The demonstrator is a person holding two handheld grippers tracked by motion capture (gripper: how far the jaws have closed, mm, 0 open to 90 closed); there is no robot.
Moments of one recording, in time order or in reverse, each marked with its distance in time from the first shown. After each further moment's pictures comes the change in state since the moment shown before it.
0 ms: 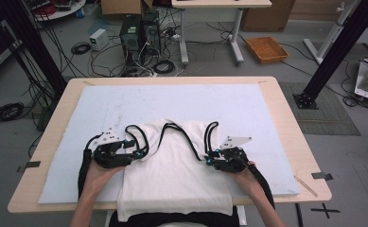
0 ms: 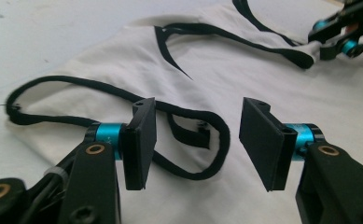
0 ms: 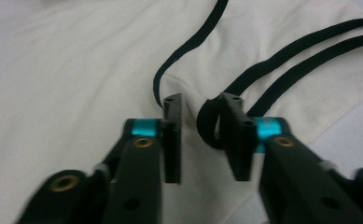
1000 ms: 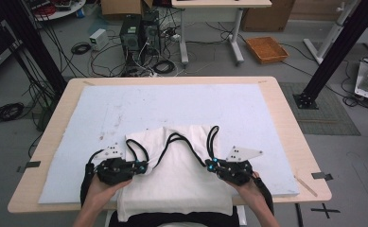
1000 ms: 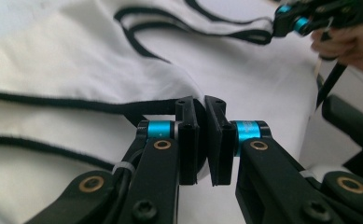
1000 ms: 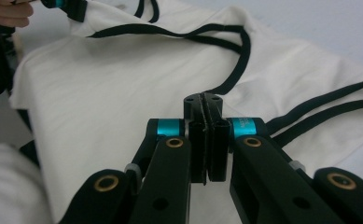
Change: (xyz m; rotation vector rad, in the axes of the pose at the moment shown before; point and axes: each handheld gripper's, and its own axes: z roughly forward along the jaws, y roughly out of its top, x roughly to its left) left arm -0.041 -0.025 -0.016 0.041 -0.153 -0.081; right arm 0.036 -0.014 -0.028 -0.134 0.083 -0.038
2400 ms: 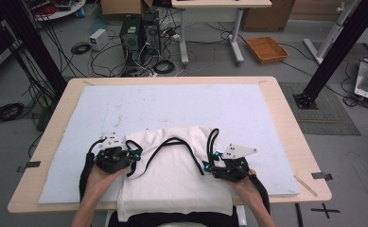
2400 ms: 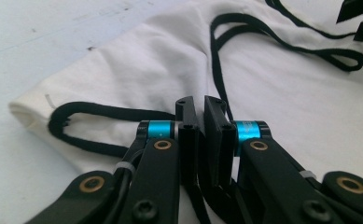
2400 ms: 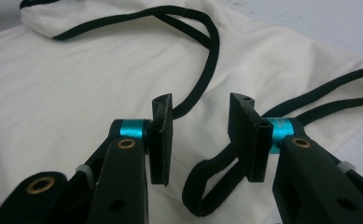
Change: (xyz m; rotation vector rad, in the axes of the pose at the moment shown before) left arm 0.034 0.023 0.001 0.010 0.187 0.018; right arm -0.013 0.001 0.017 0.022 -0.083 -0.015
